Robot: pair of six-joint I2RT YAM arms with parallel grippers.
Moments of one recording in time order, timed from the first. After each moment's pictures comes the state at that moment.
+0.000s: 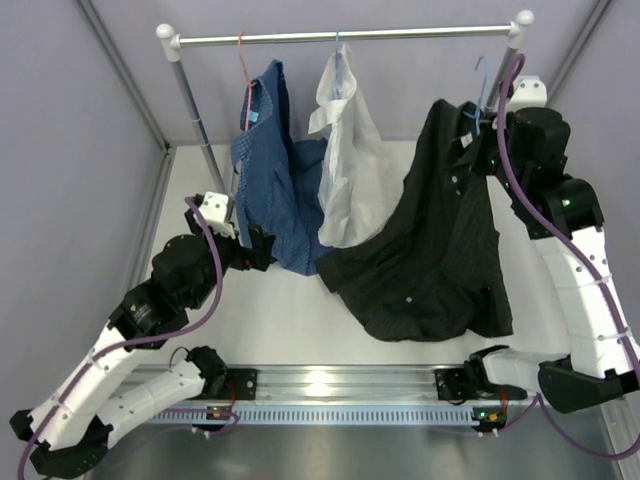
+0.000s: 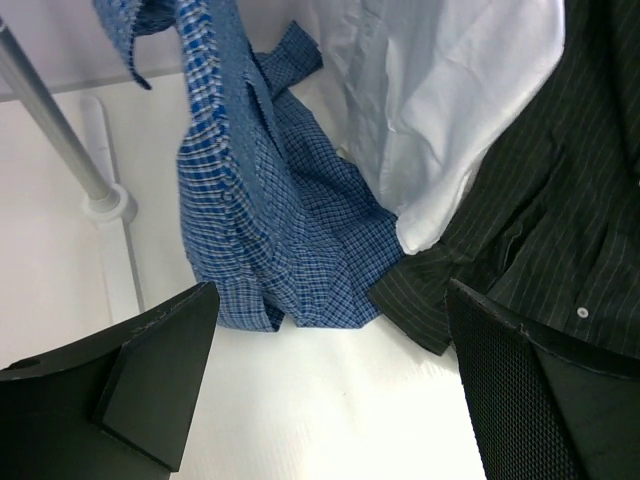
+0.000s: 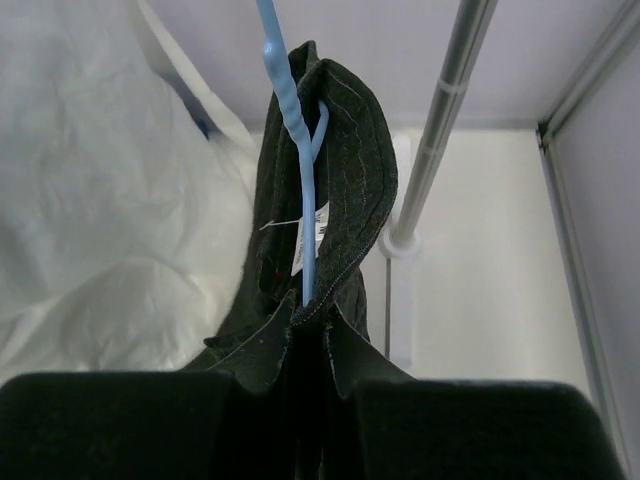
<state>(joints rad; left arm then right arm) -0.76 0.68 1.01 -0.54 -0.37 -0.19 0.29 1.21 1.66 -0.78 0.24 0.13</state>
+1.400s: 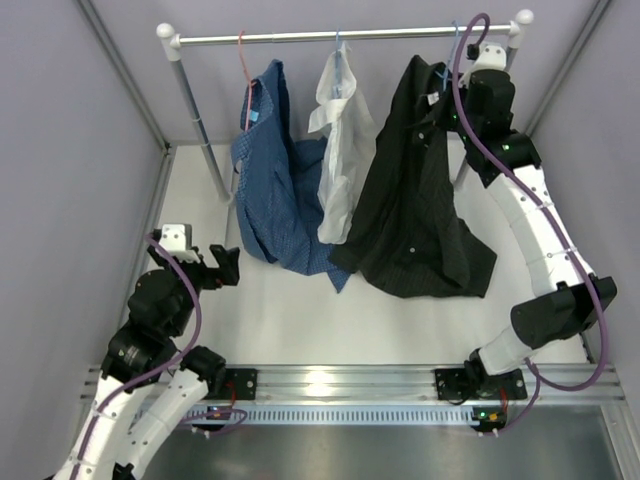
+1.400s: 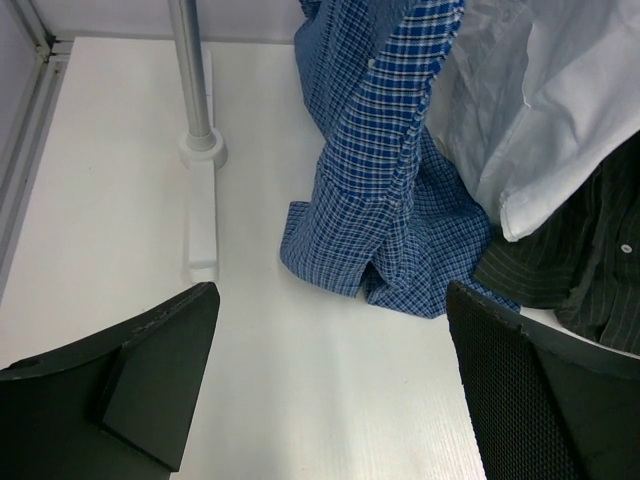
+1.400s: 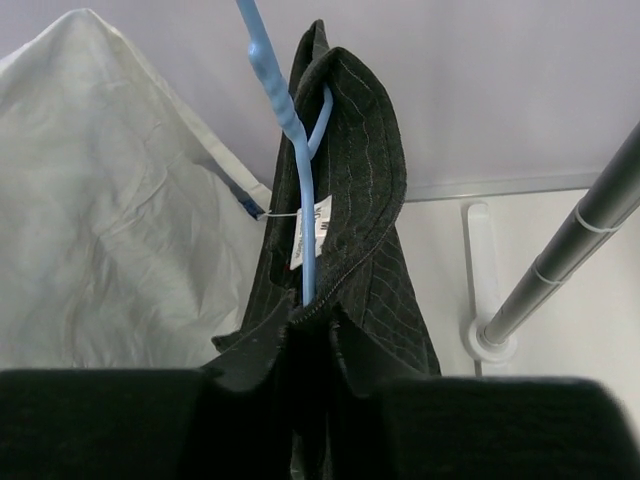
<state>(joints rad) -0.46 0.38 0.79 -0.58 -0.29 -0.21 0.29 1.57 1.81 -0.45 0.20 0.24</state>
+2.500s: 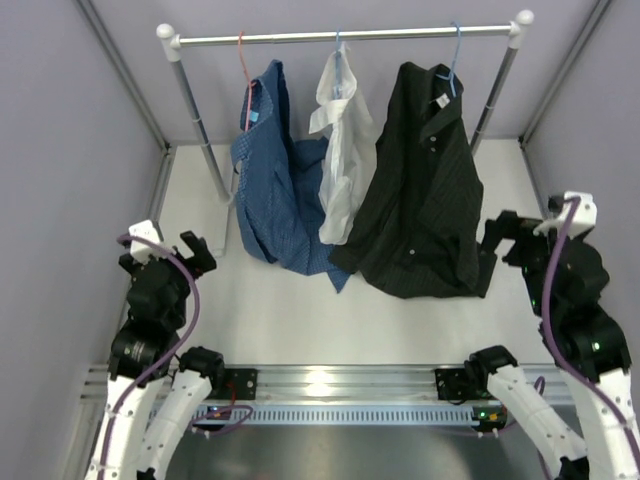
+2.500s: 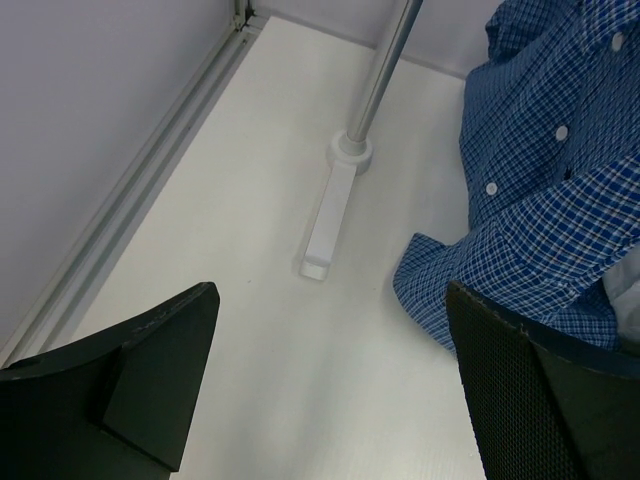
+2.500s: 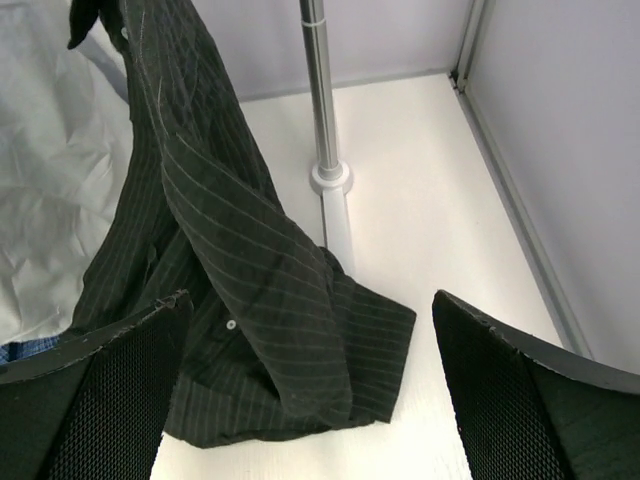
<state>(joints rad) -0.23 0.42 0.78 -0.58 -0.47 -0.29 0.29 0.59 1.07 -0.67 0.38 0.15</state>
